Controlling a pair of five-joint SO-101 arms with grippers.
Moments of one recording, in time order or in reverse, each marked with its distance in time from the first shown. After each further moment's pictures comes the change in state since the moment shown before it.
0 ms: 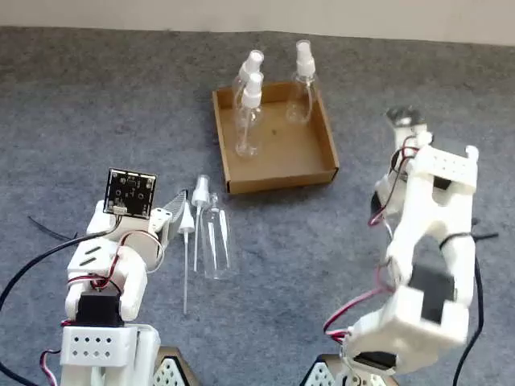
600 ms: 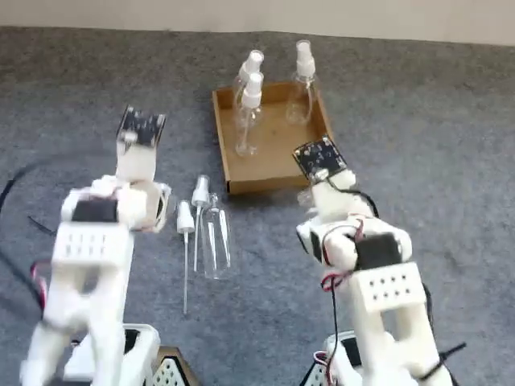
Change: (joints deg) left arm -0.2 48.2 -36.5 20.5 0.4; right arm -29.4 -55.4 41.8 -11.5 -11.8
